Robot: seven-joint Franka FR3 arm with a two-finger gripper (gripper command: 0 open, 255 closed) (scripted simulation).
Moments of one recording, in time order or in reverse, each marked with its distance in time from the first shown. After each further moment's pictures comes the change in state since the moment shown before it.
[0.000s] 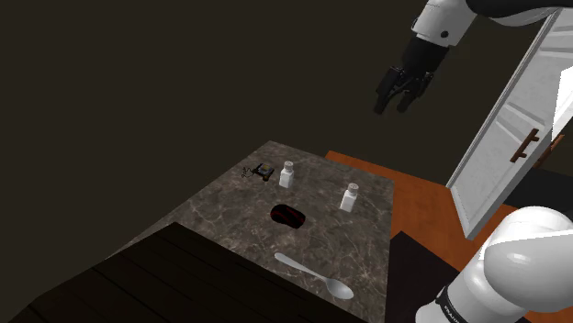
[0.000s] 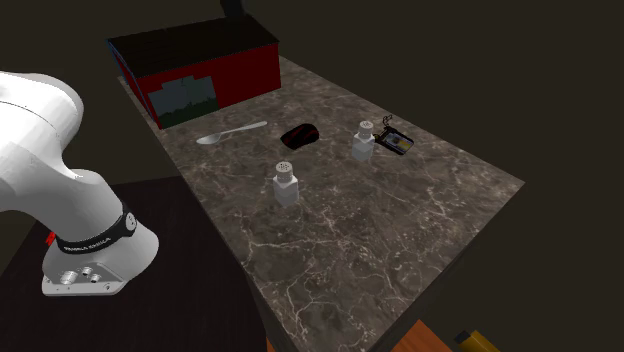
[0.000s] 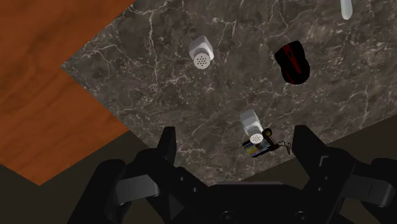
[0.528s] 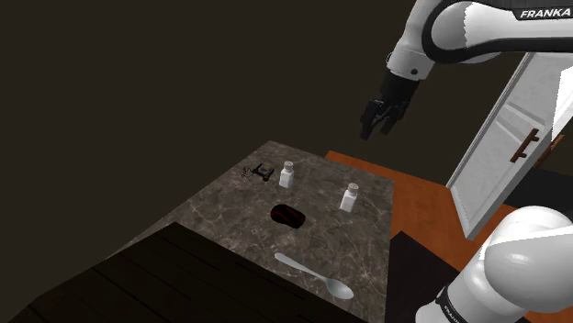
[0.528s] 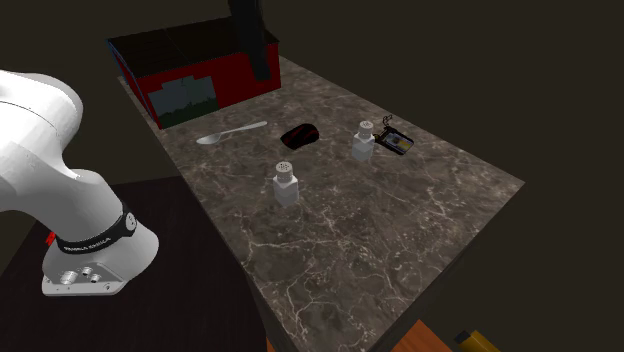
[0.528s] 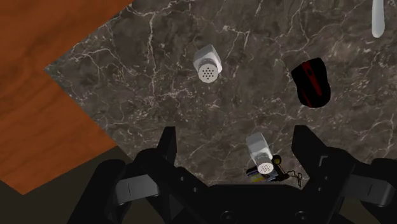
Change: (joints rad) arm 0.010 0.078 -0.012 -0.122 -0.022 0.130 -0.058
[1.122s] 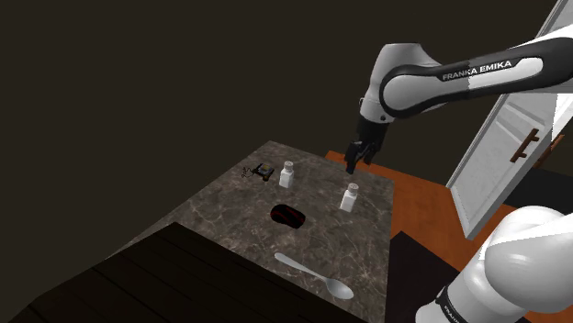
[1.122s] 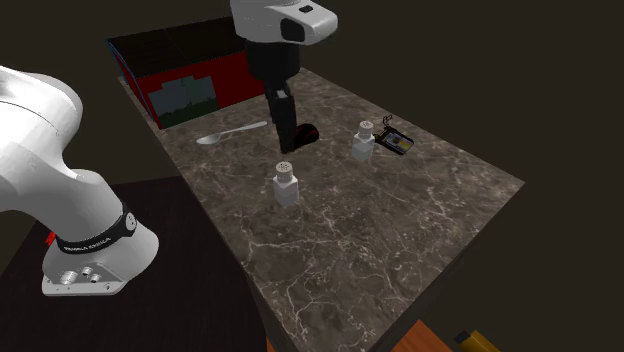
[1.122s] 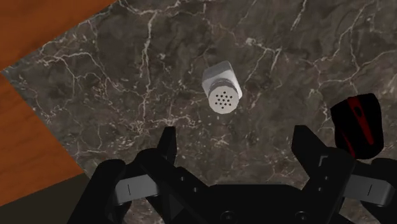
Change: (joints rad) arm 0.006 0.189 -0.021 -0.145 -0.042 0.230 -0.084
